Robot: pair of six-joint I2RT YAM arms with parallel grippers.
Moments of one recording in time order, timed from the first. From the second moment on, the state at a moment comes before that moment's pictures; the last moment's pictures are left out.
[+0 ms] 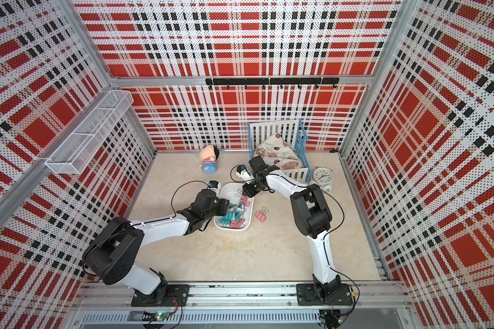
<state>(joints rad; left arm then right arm) -0.57 1.56 0.71 0.21 -0.09 -0.43 0.52 2.14 1.69 -0.63 -0.36 -0.21</state>
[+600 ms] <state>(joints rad) -0.57 1.56 0.71 0.22 -0.09 -0.44 0.53 2.16 1.72 -0.67 -0.36 -0.23</state>
